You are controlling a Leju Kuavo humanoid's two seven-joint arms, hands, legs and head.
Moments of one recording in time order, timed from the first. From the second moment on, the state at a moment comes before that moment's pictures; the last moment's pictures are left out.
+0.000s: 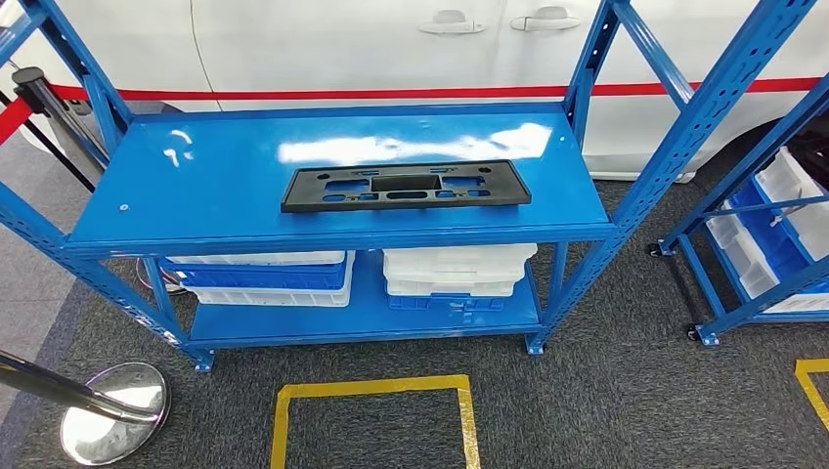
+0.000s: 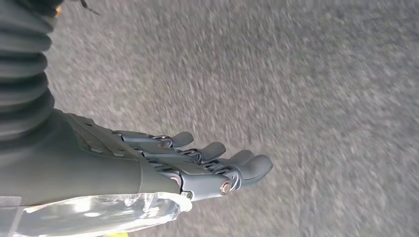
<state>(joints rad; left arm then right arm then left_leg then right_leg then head) 0.19 -0.27 0.92 -0.98 -0.57 -0.35 -0.30 0.24 -0.01 -0.57 -0.75 0.39 0.13 -0.21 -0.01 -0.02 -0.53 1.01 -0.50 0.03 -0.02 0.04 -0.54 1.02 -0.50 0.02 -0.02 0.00</state>
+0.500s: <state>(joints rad) 0.17 -0.18 0.59 -0.76 -0.34 -0.21 -0.18 0.20 0.00 -0.38 -0.61 0.24 0.08 -0.13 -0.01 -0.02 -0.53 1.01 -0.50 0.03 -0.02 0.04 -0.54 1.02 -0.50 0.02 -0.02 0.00</state>
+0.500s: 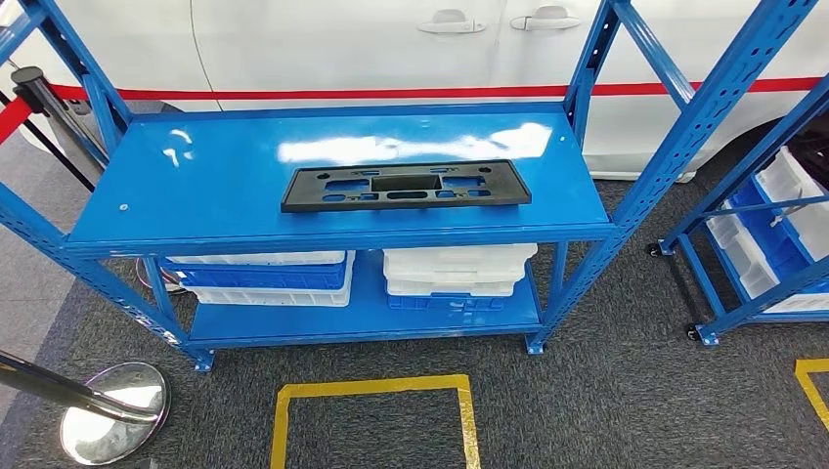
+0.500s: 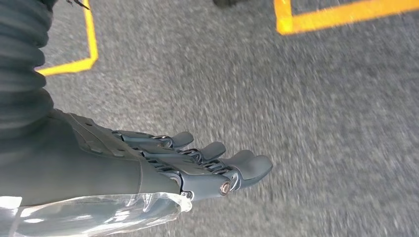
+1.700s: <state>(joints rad) 0.17 -0.02 0.03 -0.43 0.00 0.00 0.00 0.16 0.00 -0.02 -0.42 0.00 0.00 0.00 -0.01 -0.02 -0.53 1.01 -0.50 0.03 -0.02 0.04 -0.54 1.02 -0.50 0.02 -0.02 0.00</state>
